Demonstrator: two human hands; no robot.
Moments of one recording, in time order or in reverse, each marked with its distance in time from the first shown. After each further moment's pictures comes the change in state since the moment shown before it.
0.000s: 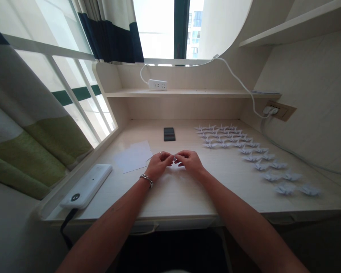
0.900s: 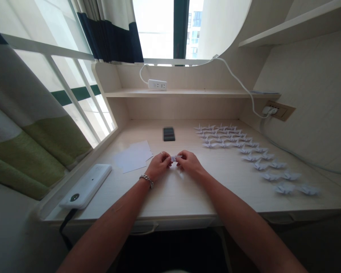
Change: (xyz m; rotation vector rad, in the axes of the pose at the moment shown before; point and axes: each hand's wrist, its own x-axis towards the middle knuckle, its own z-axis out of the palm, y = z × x) left_hand 0.002 -0.004 0.000 0.196 -0.017 0.056; right_hand 0.000 0.002 -0.001 -0.245 0.009 0.062
